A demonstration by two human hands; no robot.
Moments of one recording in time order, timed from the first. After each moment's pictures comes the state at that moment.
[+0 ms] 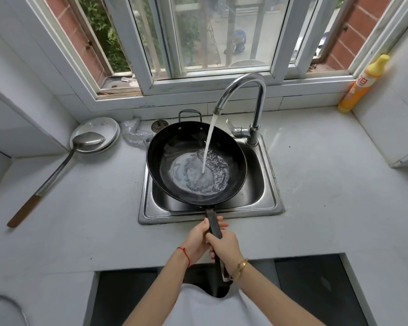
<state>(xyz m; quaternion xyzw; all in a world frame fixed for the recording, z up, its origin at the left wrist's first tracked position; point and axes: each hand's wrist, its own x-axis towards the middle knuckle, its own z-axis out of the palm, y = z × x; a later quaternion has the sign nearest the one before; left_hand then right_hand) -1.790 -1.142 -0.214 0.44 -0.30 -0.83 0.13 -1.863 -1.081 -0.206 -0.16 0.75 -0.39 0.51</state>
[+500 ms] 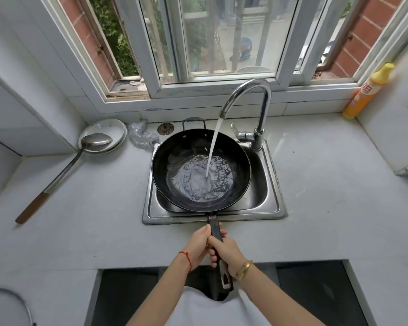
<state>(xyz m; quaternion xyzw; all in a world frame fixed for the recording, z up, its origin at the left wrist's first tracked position) -1.779 -1.132 -0.215 0.48 -0.36 -0.79 0.10 -1.864 -1.076 -0.200 -0.10 0.67 -0.39 0.62</state>
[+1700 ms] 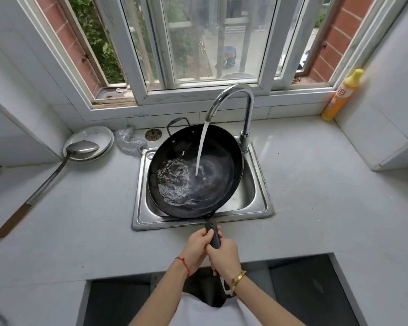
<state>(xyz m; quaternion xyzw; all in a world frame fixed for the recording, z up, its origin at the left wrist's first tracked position) -1.791 -1.121 -0.204 0.44 -0.39 -0.80 0.14 -1.861 -1.055 -0.193 -0.22 0.78 -0.37 0.45</state>
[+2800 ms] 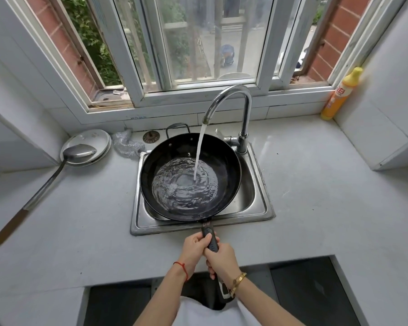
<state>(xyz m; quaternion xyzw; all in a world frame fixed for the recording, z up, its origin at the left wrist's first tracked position) -1.790 -1.127 -0.219 0.49 -0.43 -0.74 0.17 -1.865 -1.061 -0.195 -0.16 0.74 -0.38 0.52</state>
